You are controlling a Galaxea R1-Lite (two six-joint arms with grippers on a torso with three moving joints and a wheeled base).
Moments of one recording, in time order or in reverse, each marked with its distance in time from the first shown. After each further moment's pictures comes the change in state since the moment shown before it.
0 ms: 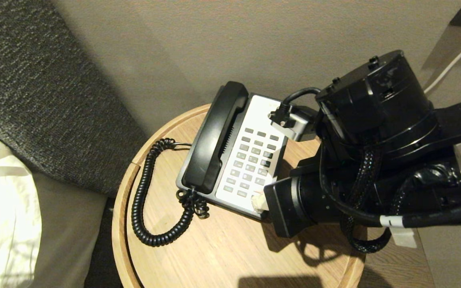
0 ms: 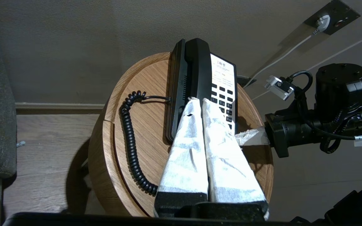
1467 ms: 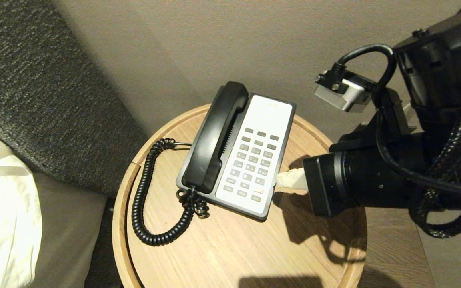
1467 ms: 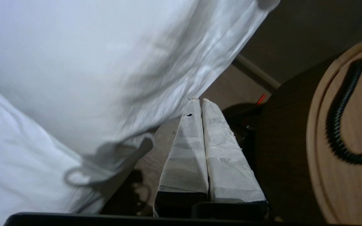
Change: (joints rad) left arm 0.907 -0.389 0.071 0.660 -0.070 -0.183; right arm -0.020 -0.124 0.010 0.006 -0.018 0.002
